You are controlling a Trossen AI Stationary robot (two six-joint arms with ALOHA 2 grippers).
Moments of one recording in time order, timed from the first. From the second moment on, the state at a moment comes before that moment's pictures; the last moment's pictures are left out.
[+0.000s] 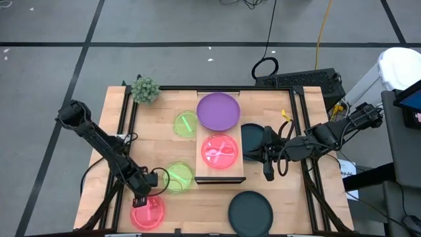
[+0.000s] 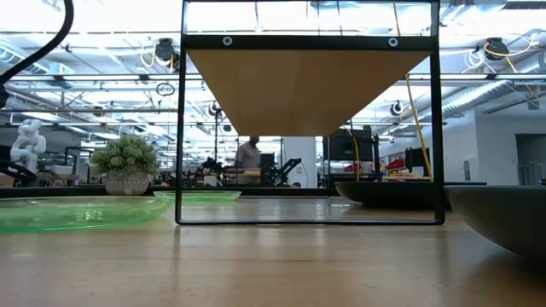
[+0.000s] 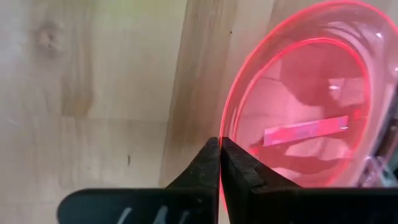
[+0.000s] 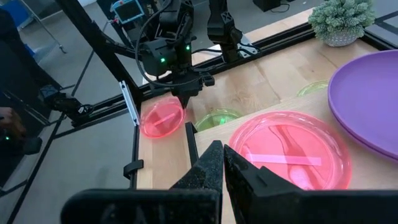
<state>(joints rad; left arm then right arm) -0.81 1.31 0.53 -0.40 0.17 -1.04 0.45 1.16 1.25 -0.57 0.40 0.60</state>
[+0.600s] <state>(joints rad) -0.75 1.07 0.60 -0.41 0.15 -1.18 0.45 1.16 1.25 -0.60 0.40 0.59</state>
